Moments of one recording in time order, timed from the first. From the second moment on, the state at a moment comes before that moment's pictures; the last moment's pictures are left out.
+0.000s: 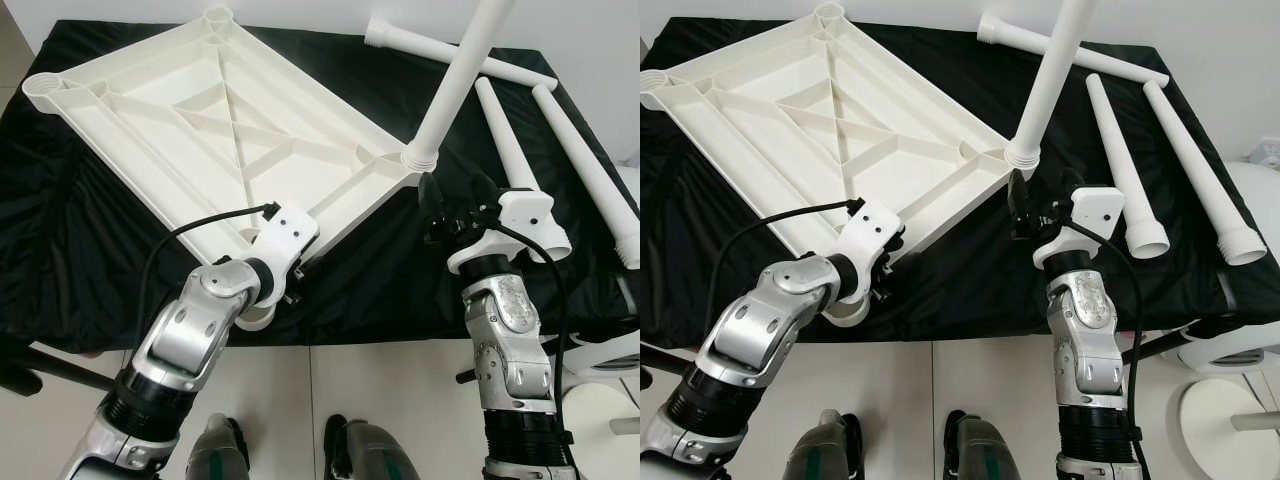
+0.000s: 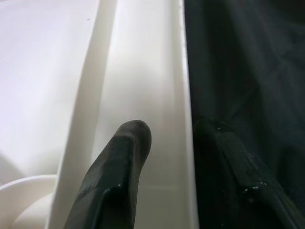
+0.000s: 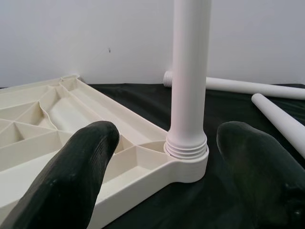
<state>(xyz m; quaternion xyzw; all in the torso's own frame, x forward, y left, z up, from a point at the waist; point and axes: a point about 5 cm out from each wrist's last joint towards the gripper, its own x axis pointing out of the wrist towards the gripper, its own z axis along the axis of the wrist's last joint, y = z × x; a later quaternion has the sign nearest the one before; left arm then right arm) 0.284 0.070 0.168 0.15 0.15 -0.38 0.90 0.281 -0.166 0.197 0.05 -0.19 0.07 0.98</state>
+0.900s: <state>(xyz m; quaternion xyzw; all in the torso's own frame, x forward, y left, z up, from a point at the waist) 0.296 0.059 0.164 0.14 0.18 -0.37 0.90 0.274 -0.166 0.197 0.05 -0.18 0.06 0.98</state>
